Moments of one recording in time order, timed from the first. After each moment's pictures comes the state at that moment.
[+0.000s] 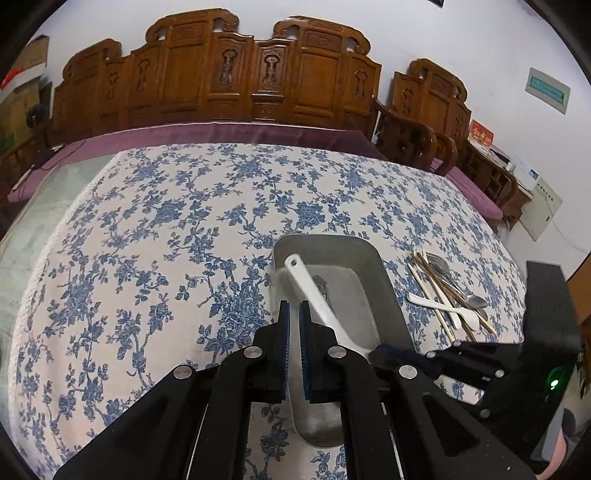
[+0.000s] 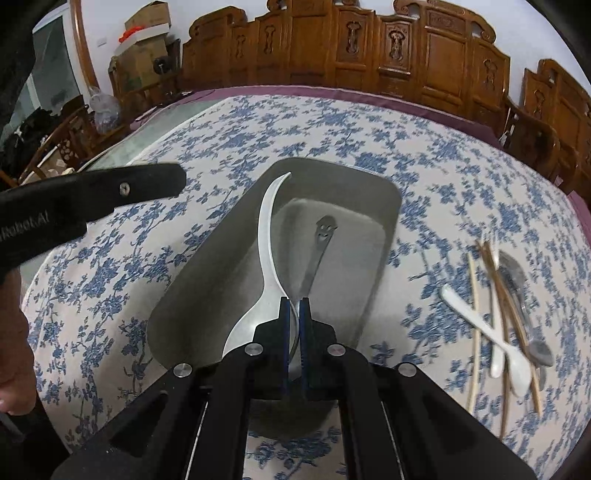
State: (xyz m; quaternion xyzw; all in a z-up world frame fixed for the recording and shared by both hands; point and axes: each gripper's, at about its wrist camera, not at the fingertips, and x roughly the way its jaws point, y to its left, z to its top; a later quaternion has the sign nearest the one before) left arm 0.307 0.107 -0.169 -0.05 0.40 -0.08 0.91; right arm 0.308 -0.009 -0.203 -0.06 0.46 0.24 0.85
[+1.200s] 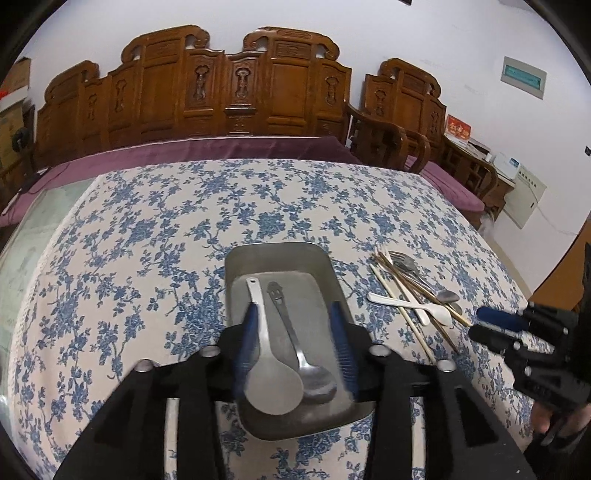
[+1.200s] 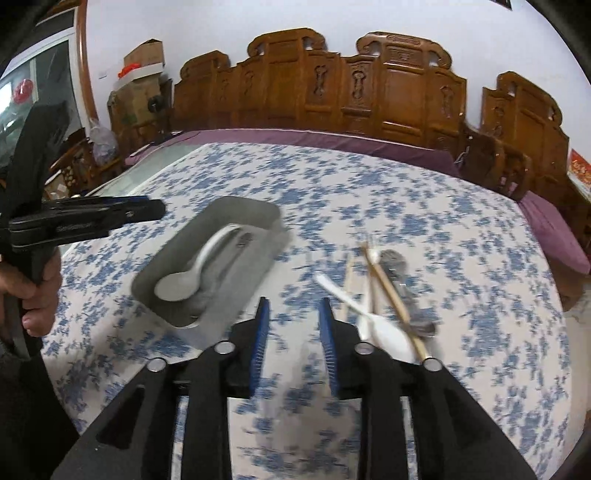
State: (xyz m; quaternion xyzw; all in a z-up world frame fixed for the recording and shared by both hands) left arm 0.290 0.063 -0.153 -0.02 0.38 -0.12 0.92; right arm 0.262 -0.154 -0.146 -0.05 0.39 0.22 0.89
